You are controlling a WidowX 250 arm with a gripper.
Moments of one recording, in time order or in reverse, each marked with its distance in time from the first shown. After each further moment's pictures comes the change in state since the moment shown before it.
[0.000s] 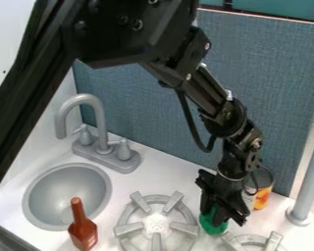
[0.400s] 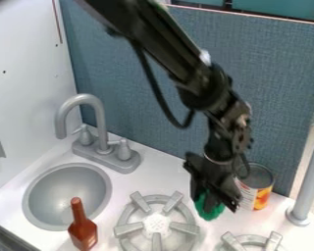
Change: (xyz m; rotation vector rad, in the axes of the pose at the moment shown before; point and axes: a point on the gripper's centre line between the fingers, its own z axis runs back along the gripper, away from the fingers) arm -0.032 0.009 0.066 0.017 -0.137 0.059
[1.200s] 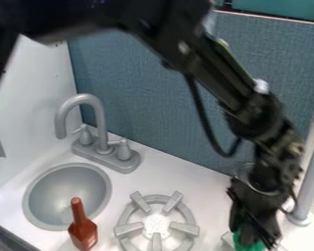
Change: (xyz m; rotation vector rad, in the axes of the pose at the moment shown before) arm 0.005 -0.084 -0.015 -0.084 0.097 -0.369
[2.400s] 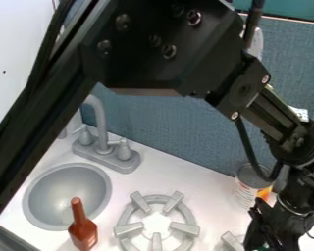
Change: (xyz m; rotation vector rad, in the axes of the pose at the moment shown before) arm 0.011 -0.021 -0.017 -0.050 0.175 -0.105
